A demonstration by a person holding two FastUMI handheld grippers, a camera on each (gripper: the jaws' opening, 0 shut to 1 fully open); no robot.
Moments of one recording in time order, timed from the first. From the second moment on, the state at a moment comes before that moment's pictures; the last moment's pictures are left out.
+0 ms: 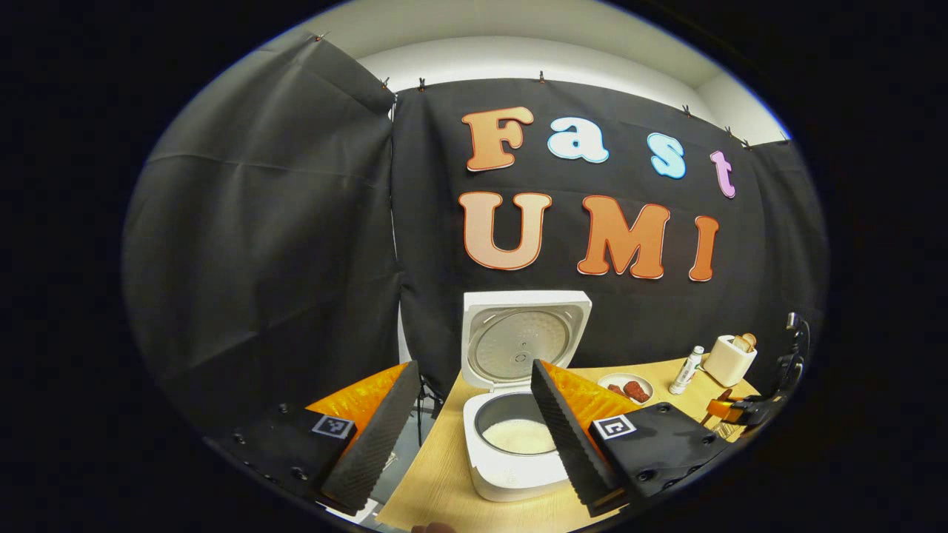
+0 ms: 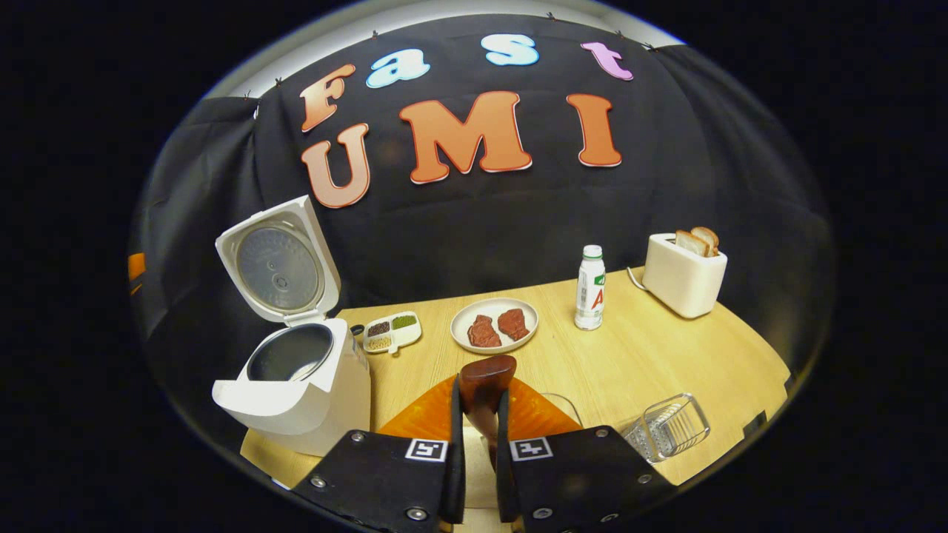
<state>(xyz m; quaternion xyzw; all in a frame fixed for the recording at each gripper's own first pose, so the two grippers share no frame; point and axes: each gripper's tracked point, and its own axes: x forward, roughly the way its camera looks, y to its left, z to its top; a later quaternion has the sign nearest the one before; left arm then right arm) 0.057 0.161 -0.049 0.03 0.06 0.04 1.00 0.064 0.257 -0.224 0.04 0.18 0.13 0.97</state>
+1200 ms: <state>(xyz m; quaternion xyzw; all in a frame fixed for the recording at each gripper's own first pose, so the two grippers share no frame) 0.048 0.154 -0.046 0.05 0.06 0.04 1.00 0.056 0.255 -0.282 0.50 0.26 0.07 0.82</state>
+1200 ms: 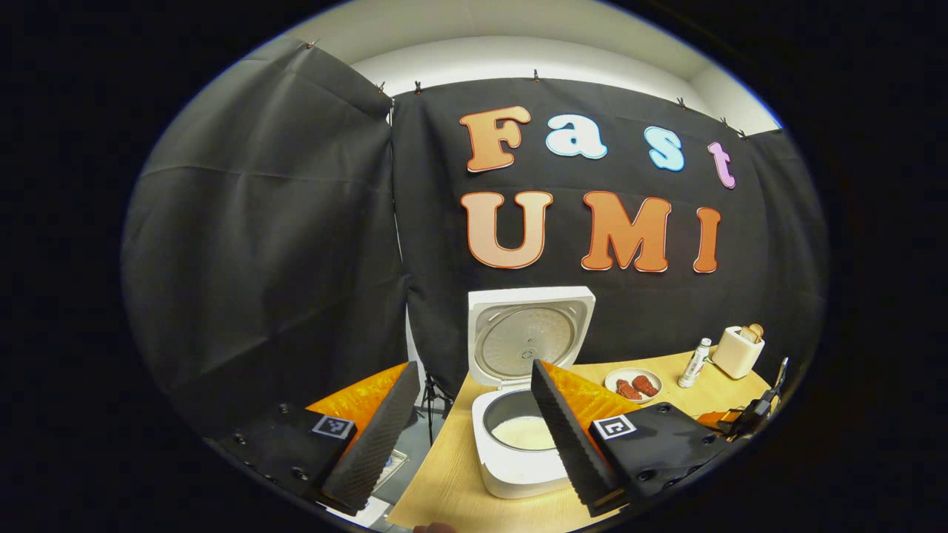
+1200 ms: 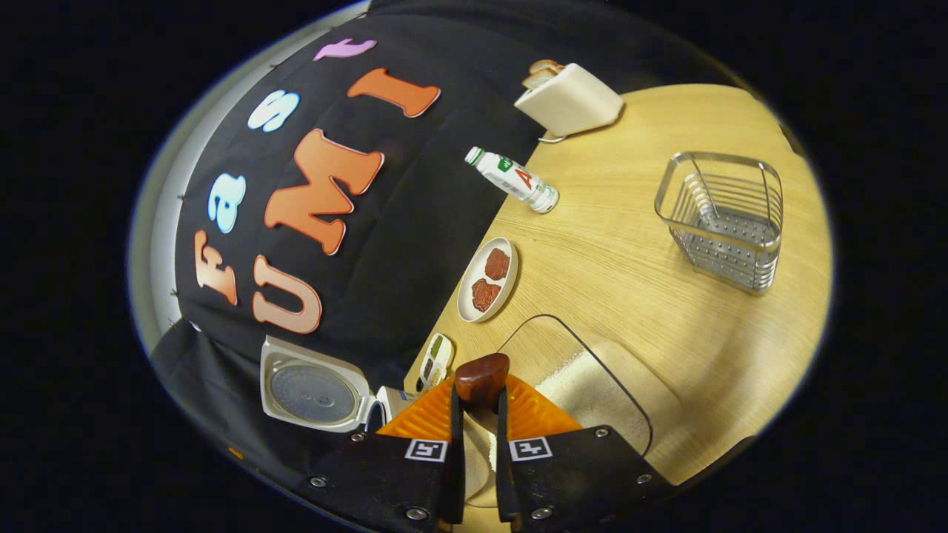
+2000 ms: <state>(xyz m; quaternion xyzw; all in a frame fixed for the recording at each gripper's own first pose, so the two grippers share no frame) 0.038 0.160 -0.035 0.03 0.04 0.05 1.00 0.059 0.201 -0.220 0.61 0.21 0.05 0.76</state>
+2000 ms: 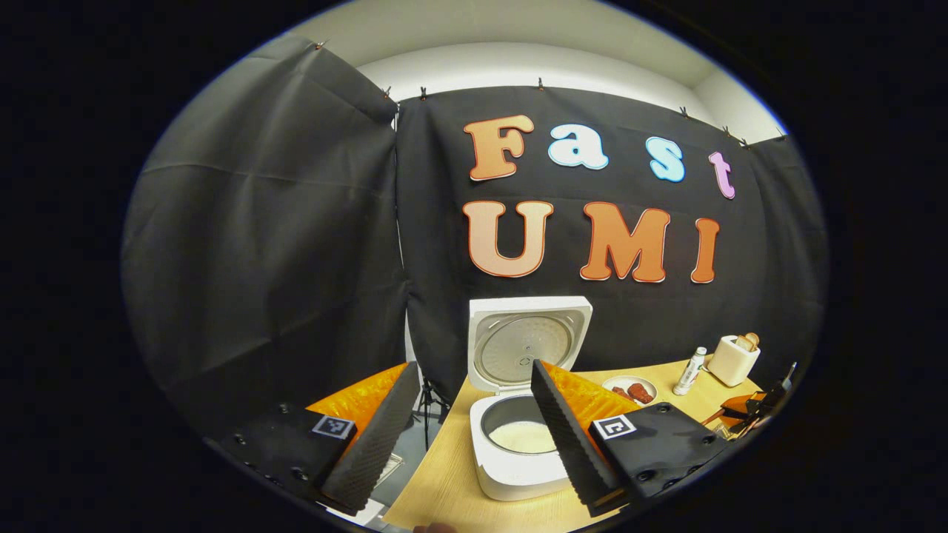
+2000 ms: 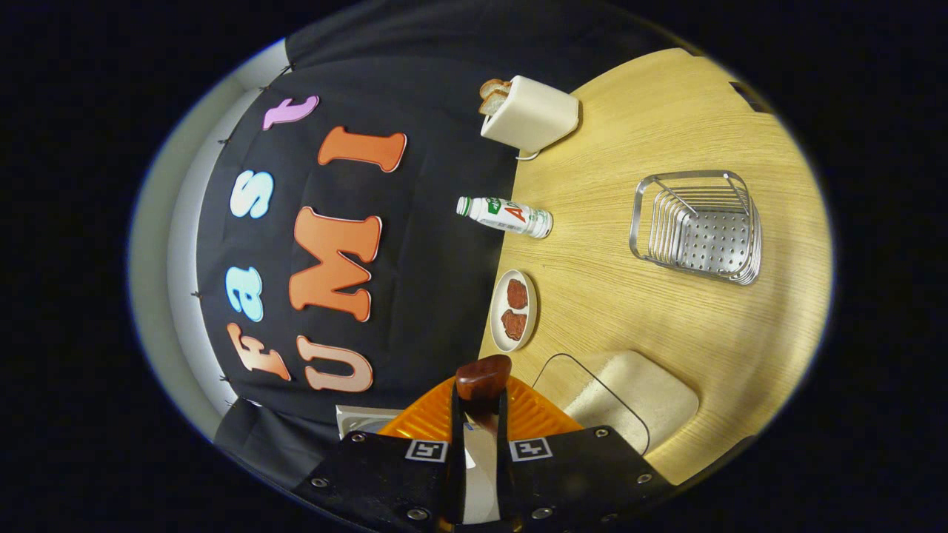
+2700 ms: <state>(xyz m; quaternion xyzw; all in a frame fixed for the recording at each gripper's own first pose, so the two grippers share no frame) 0.027 0.171 -0.052 0.02 0.05 0.03 1.00 0.077 0.264 -0.128 0.62 0.21 0.11 0.75</state>
